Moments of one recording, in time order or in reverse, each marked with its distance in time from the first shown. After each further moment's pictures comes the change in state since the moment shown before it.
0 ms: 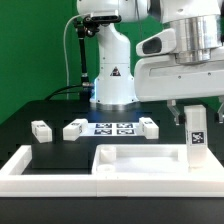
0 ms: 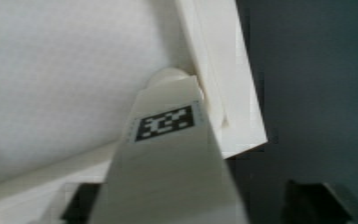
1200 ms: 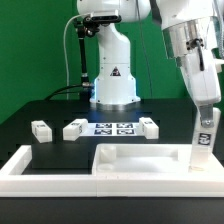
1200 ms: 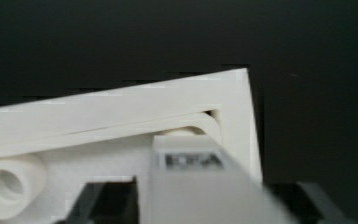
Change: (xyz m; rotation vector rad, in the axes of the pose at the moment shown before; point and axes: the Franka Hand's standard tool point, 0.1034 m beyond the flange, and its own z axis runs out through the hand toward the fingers) arm -0.009 -0.007 0.006 0.097 -0.027 1.123
